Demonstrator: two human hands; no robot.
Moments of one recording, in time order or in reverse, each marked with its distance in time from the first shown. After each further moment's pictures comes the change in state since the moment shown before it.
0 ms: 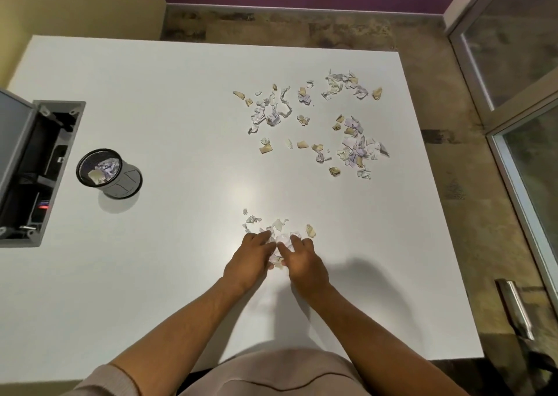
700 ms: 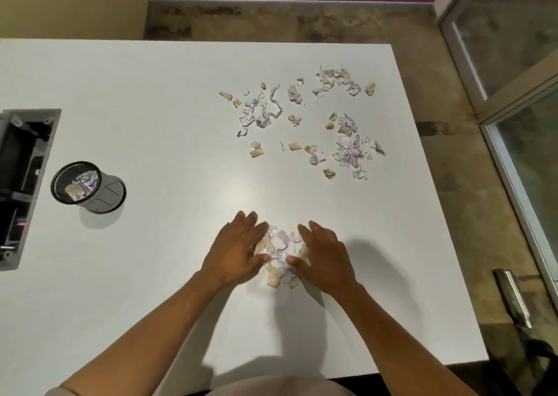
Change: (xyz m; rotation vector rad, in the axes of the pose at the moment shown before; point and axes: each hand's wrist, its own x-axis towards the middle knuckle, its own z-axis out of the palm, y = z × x) left_hand 0.028 -0.030 -0.029 0.063 0.153 0.164; right_hand 0.020 0.063 0.004 0.220 -0.153 0.155
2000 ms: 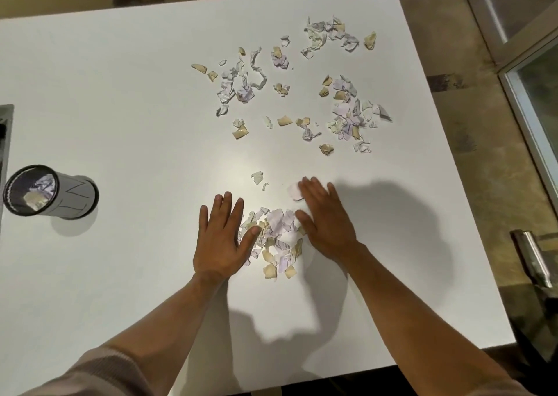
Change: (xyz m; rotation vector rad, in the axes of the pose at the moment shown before) left_hand 0.009 -0.022 0.047 0.137 0.095 -0.246; right_hand 0.057 0.044 0.025 0.083 0.193 -0.198
